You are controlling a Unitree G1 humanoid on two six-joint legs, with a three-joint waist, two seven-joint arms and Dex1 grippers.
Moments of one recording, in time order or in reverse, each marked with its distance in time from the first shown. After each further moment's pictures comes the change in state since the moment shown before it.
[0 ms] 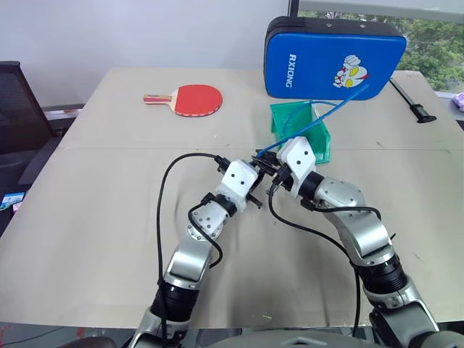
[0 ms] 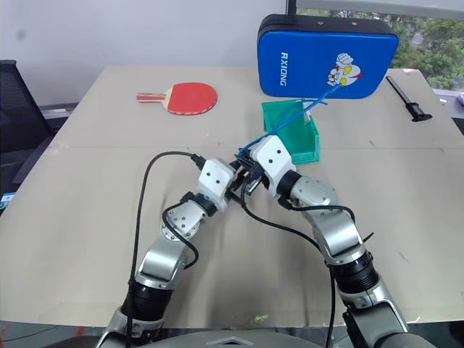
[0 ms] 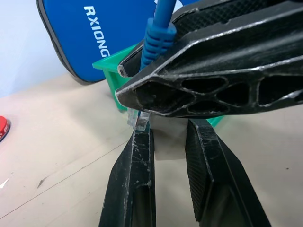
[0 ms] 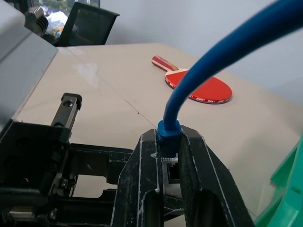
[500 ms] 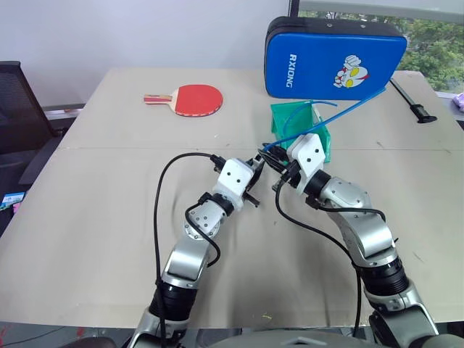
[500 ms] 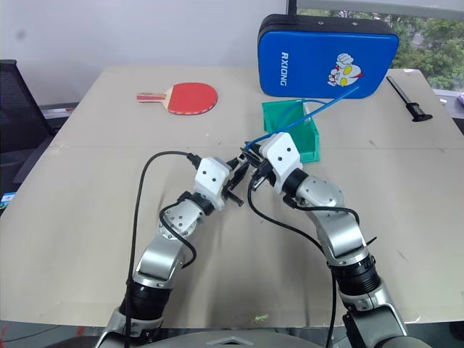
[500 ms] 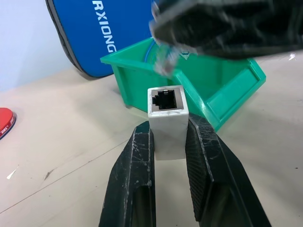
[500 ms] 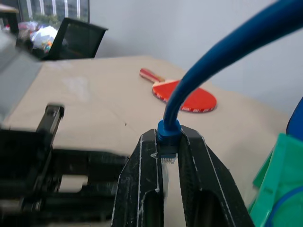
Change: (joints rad) left arm 0.000 0.000 0.022 0.000 -0.018 0.014 0.000; right arm 0.032 -0.005 -0.032 0.000 0.004 -0.053 0.001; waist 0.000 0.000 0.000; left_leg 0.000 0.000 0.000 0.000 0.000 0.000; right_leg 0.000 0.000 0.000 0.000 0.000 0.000
